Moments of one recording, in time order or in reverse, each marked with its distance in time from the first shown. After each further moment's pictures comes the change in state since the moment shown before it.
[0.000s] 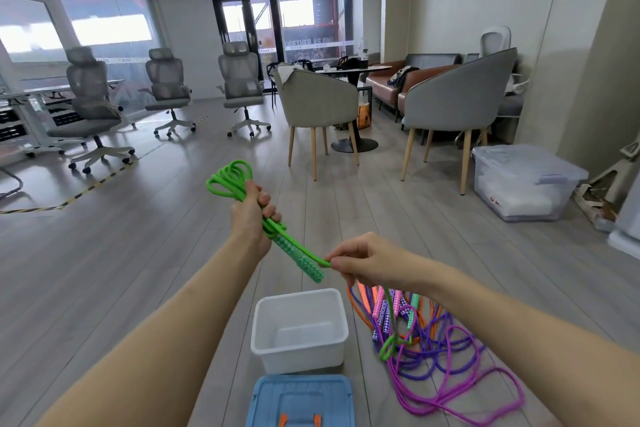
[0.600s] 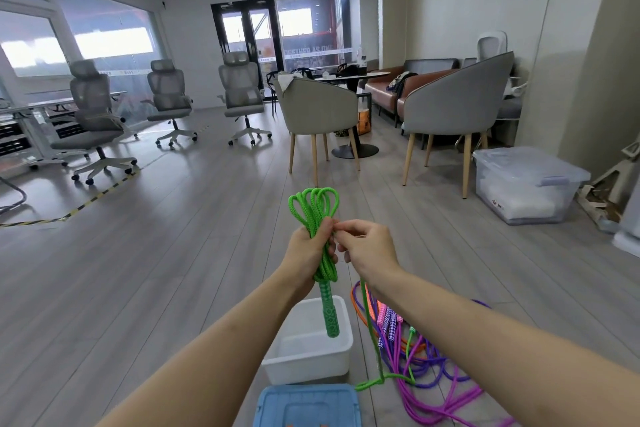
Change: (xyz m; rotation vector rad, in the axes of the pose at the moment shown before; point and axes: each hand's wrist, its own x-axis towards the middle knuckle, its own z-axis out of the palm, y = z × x) left_hand -0.051 -0.065 0.013 0.509 -0.376 0.007; right_hand 0.039 -0.003 0.031 0.457 0.749 0.041
